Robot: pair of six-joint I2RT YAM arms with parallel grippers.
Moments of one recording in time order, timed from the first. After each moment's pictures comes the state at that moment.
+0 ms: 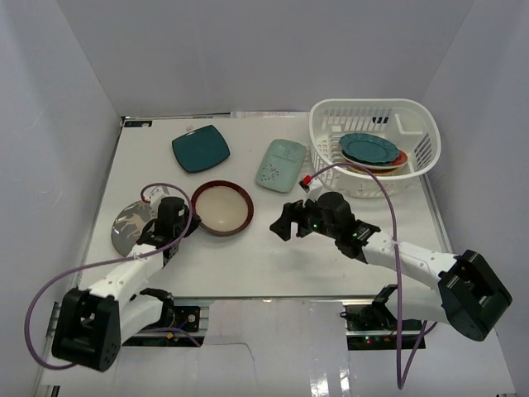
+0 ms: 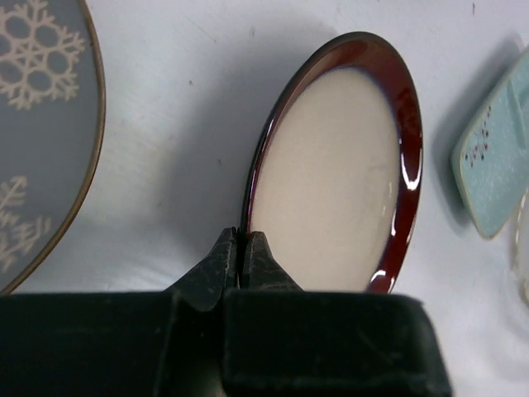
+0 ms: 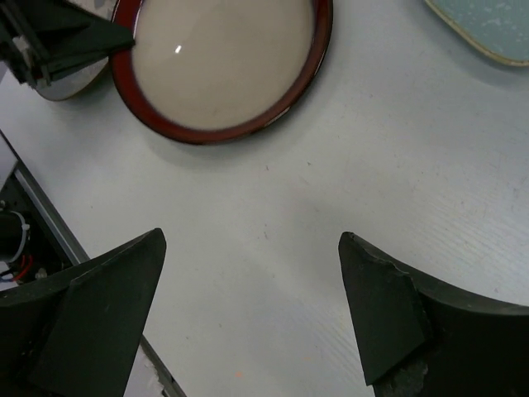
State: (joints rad) left arm -0.27 1.10 0.42 0.02 -0.21 -0.91; right arm 0.78 1.18 0.55 0.21 -0.17 0.43
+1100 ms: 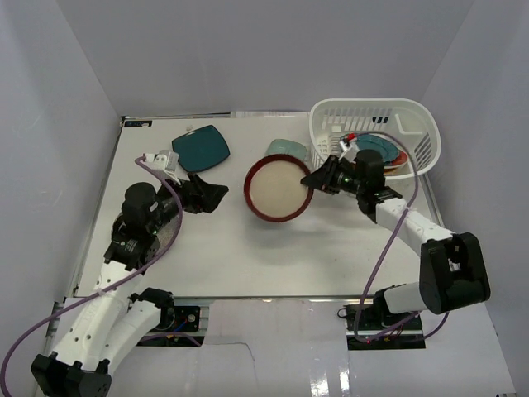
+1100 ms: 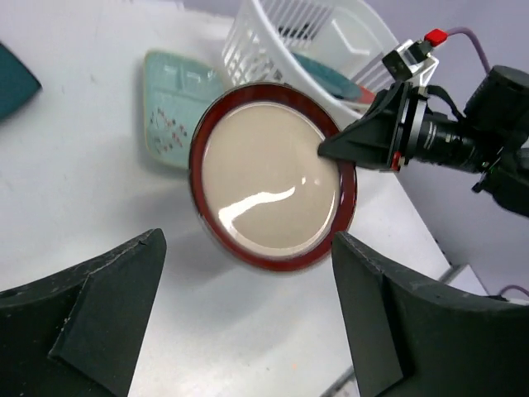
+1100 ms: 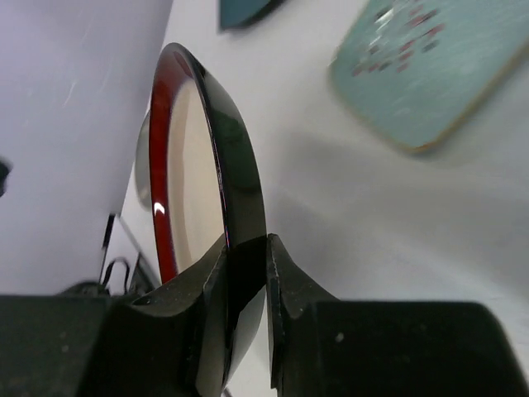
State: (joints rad) left arm -0.30 0.73 0.71 -0.13 0.35 -0.52; right arm 0.38 1.38 0.75 0.28 -0.60 0.70
